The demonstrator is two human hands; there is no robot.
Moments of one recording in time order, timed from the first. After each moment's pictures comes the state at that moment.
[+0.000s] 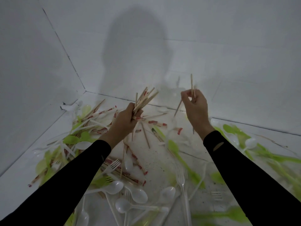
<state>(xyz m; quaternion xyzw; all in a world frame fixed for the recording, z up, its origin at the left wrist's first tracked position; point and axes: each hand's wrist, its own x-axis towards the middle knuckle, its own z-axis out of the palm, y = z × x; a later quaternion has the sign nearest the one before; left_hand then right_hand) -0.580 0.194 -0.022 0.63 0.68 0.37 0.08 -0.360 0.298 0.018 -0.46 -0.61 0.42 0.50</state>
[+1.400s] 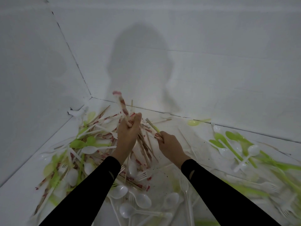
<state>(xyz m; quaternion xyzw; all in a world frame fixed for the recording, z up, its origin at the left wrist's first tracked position) -0.543 0.168 -0.011 0.37 0.64 0.63 0.22 -0.401 0.238 -0.067 -0.44 -0.81 0.34 0.16</state>
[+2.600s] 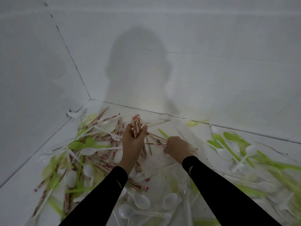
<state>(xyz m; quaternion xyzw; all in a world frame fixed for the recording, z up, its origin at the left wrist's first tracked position) -0.516 0.160 -0.034 0.34 0.62 0.67 0.22 -0.383 0.255 -0.061 -0.53 -0.82 0.21 -0.05</state>
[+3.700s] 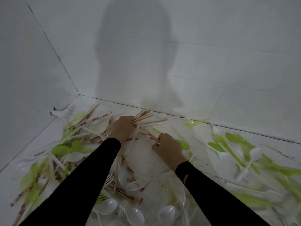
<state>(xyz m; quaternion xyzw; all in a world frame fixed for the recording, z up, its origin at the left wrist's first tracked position) -0.608 0.254 -0.072 0.55 0.82 0.15 0.11 -0.405 0.264 -0.078 -0.50 -0.84 0.22 0.04</state>
